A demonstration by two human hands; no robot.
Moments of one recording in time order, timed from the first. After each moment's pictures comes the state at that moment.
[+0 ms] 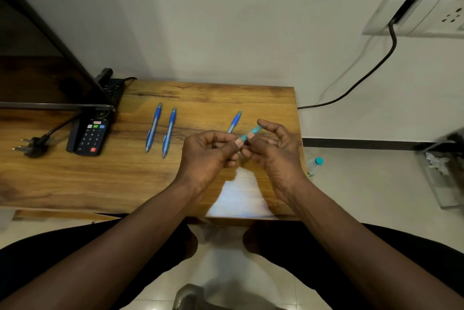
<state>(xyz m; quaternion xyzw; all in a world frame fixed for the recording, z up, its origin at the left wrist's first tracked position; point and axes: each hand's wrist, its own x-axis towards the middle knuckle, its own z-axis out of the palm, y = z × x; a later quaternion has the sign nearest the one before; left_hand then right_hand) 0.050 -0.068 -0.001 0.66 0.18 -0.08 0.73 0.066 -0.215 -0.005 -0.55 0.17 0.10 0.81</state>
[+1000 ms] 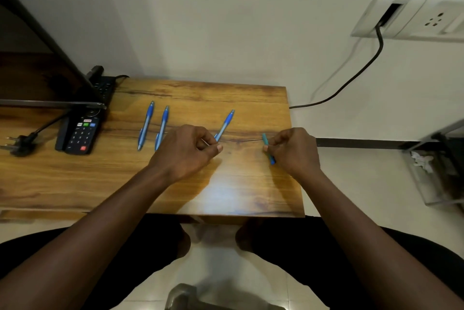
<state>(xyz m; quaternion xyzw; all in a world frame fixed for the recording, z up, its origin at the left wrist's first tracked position) 0.067 -0.031 0.007 0.92 0.04 -0.12 0.38 0.094 -0.270 -0.021 -0.92 0.14 0.07 0.37</state>
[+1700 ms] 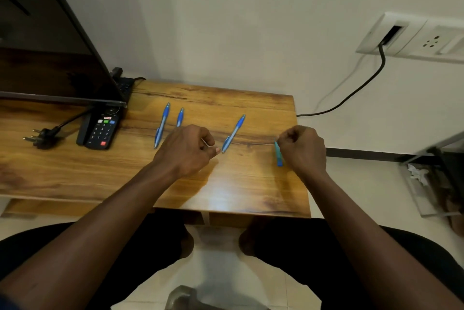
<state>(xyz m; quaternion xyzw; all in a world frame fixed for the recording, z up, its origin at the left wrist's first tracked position) 0.063 -0.005 0.006 0.94 0.03 -0.10 0.31 0.090 -0.253 -0.007 -0.93 0.16 -0.01 0.34</state>
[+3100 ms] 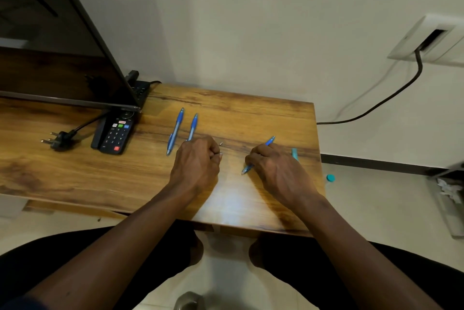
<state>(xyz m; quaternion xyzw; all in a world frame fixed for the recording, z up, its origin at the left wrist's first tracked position) 0.064 -0.008 -0.030 0.95 0.11 0.00 0.31 0.083 -0.211 -0.030 -0.94 -0.33 -0.02 0.11</state>
